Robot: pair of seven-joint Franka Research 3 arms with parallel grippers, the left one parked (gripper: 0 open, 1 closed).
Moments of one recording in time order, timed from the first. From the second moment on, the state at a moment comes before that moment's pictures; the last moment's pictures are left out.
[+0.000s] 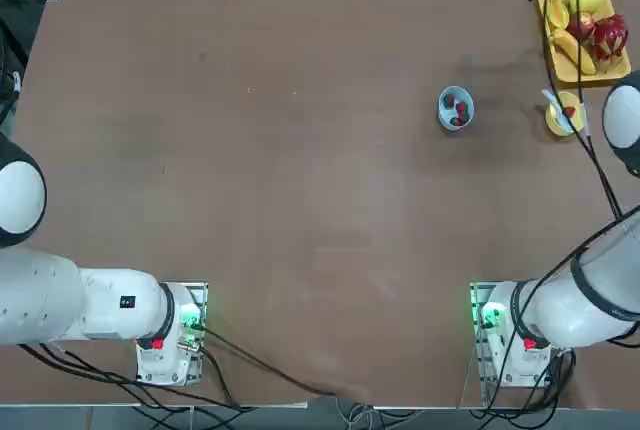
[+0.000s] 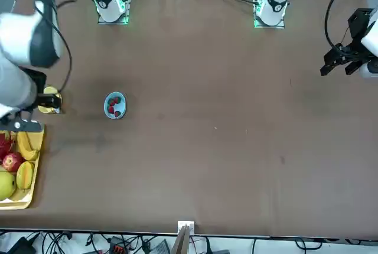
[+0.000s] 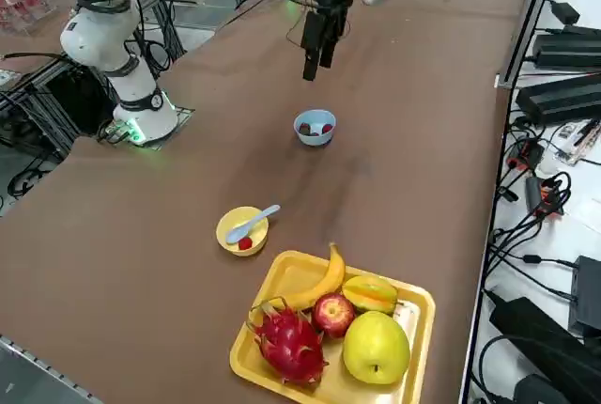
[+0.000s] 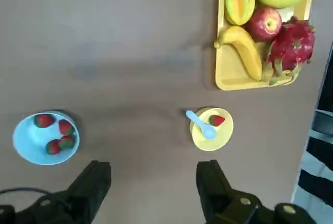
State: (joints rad) arm 0.21 0.29 -0.21 -1.44 -0.22 1.59 0.06
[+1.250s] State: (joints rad) arm 0.07 -0.04 -0.03 -1.66 0.00 1.59 0.04
